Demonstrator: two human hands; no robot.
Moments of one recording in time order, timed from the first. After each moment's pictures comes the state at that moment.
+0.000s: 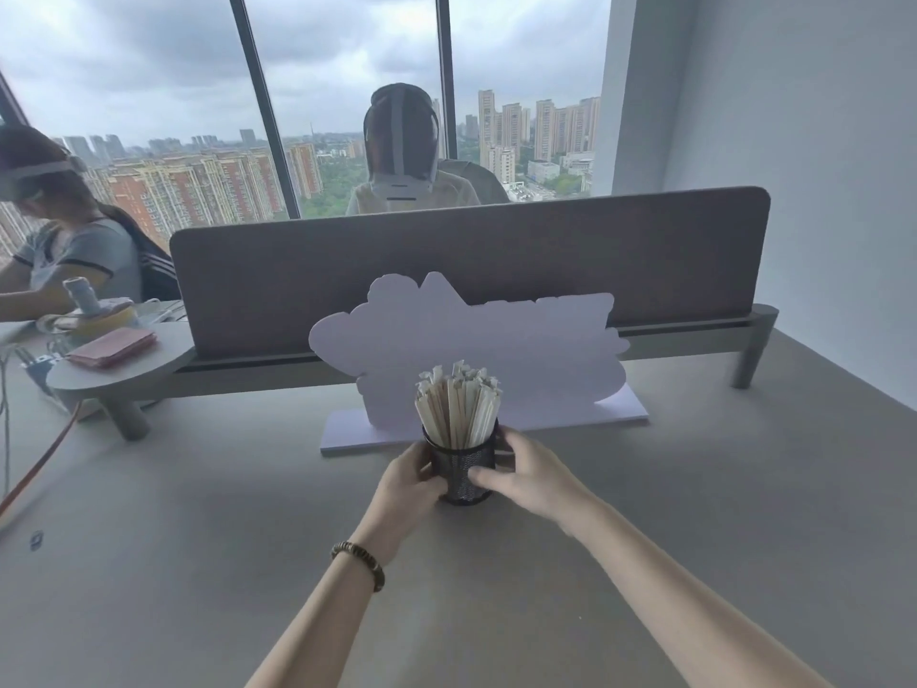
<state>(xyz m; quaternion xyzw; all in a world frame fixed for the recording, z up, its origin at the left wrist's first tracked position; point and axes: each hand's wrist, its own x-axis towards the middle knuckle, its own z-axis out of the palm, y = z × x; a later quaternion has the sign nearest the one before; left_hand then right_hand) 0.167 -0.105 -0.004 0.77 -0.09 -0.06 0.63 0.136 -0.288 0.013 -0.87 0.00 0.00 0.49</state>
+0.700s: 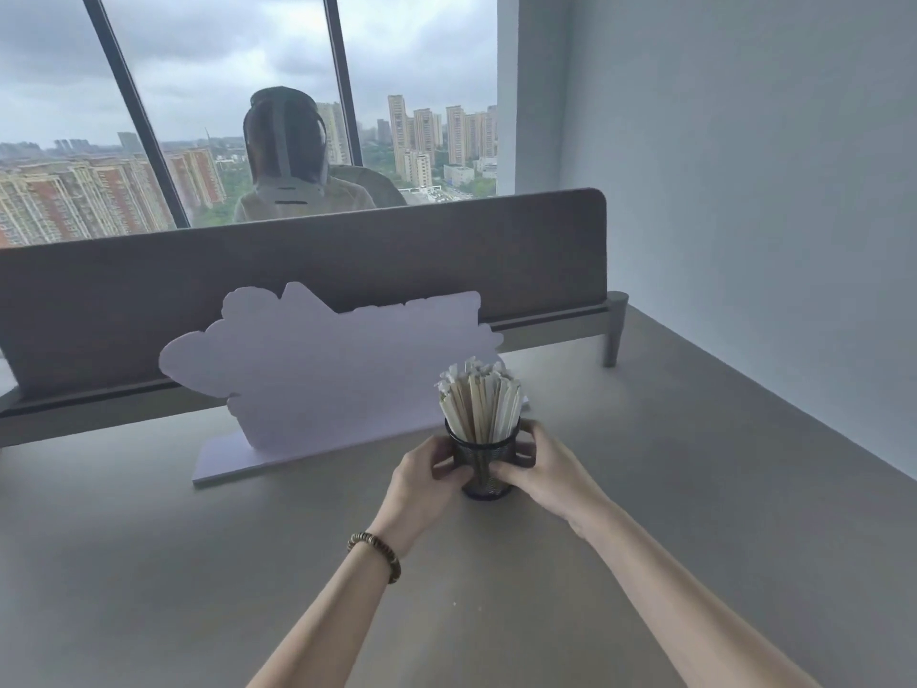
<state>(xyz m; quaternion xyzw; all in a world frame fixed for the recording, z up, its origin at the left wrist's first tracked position) 0.136 -0.238 -0.002 0.80 -0.18 -0.11 0.56 0.071 -0.416 -0.002 -0.82 0.13 -0.08 0.56</state>
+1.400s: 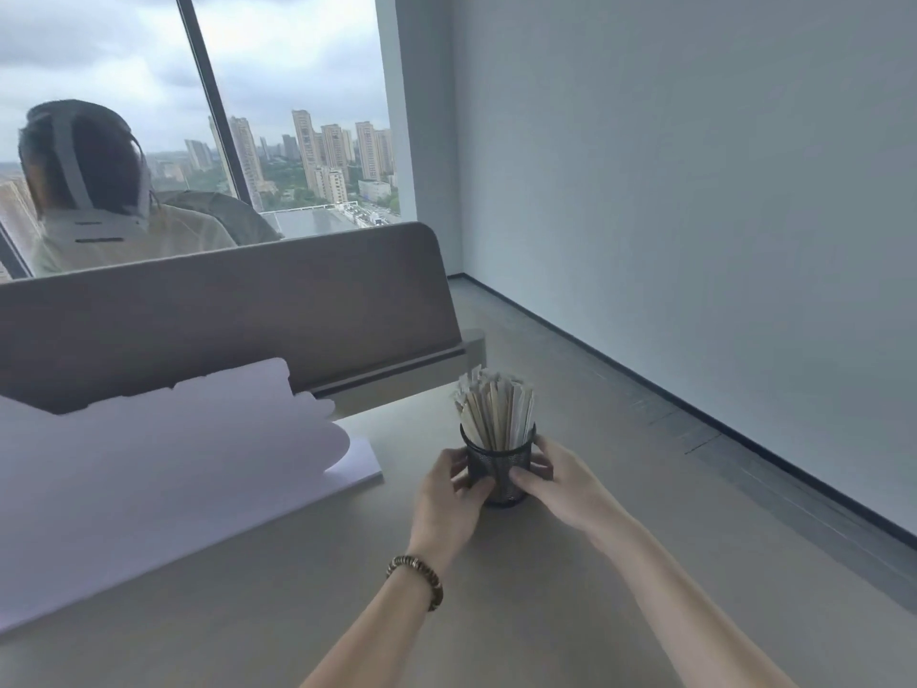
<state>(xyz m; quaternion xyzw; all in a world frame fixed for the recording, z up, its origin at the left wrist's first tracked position) 0.131 -0.485 -0.014 0.78 -0.20 -0.13 0.58 0.049 -0.631 -0.006 -0.80 0.19 -0.14 0.56</state>
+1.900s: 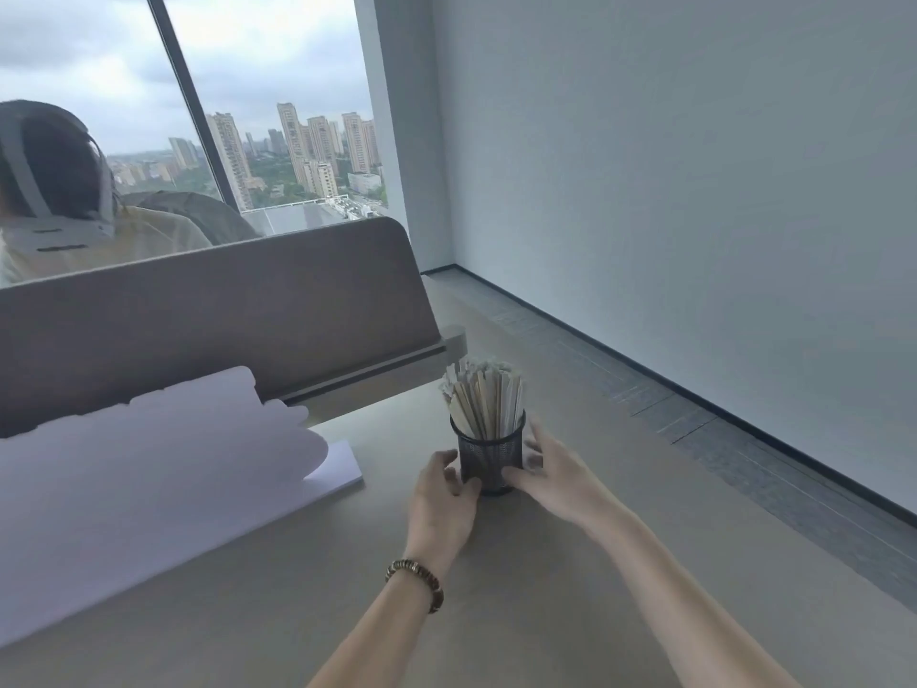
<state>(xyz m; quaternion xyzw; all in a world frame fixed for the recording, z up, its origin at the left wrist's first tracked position) 0.129 -0.505 -0.017 0.82 -0.18 -0.09 0.53 0.045 -0.647 0.001 -0.84 0.22 -0.11 0.49</state>
